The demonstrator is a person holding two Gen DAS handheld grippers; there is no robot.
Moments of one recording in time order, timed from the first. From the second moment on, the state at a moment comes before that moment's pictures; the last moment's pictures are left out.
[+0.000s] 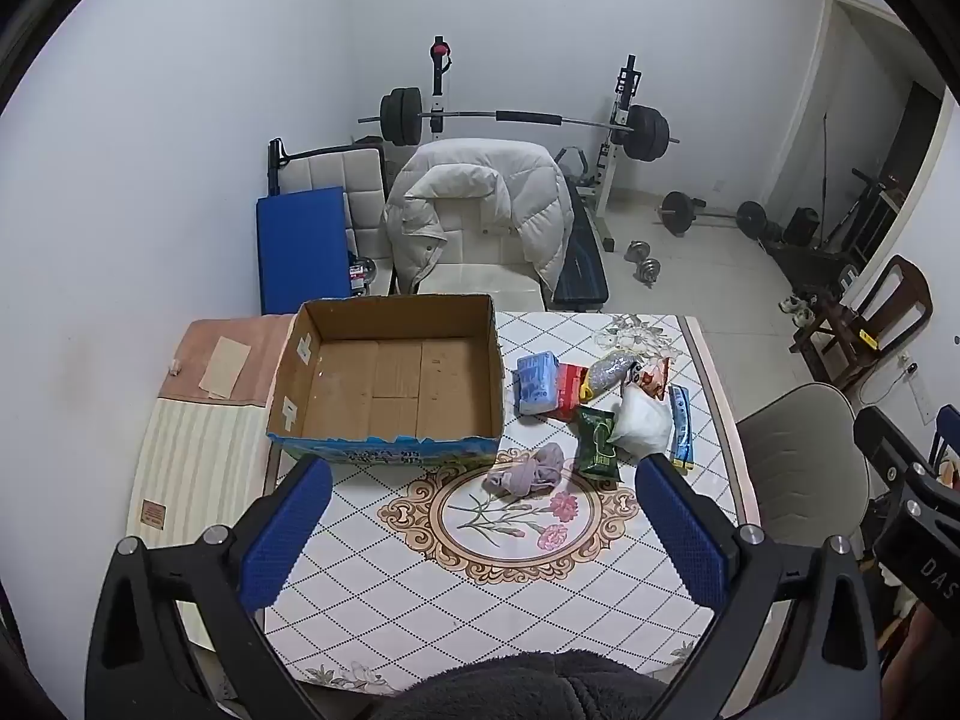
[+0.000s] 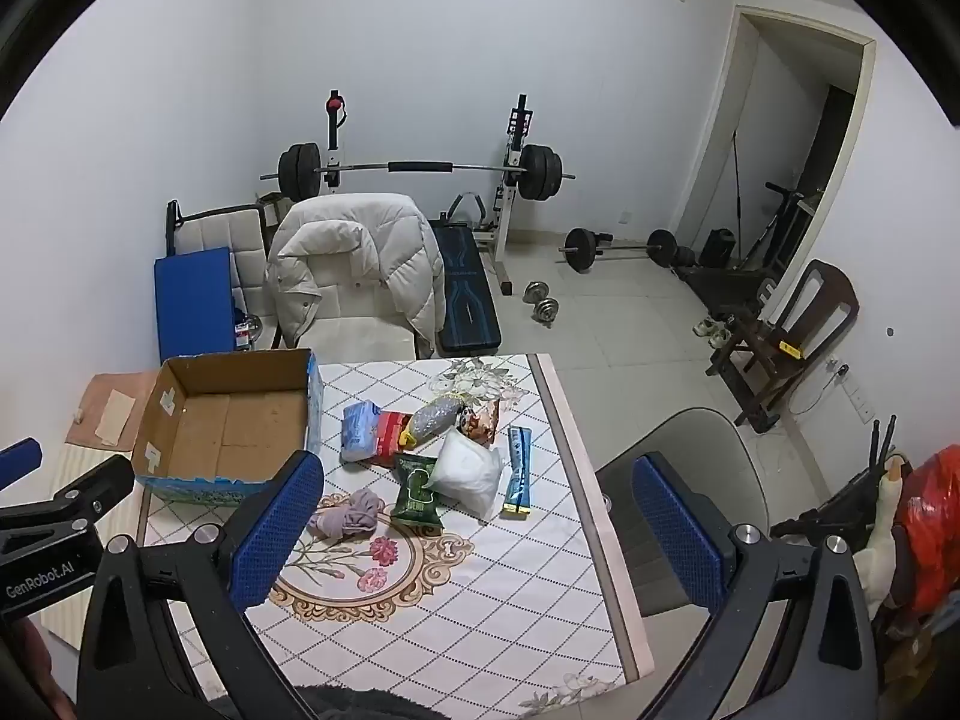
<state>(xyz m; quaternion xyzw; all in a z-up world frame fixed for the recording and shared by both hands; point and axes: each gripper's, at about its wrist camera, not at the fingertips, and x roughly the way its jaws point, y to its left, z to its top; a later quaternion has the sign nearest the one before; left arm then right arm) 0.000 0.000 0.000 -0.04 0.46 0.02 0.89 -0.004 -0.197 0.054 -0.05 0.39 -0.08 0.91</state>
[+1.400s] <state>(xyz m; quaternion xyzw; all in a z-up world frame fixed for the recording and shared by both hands) 0.004 0.005 0.006 -0.03 0.45 0.02 0.89 -0.004 -0.185 0.070 -0.05 0.37 -0.07 0.92</state>
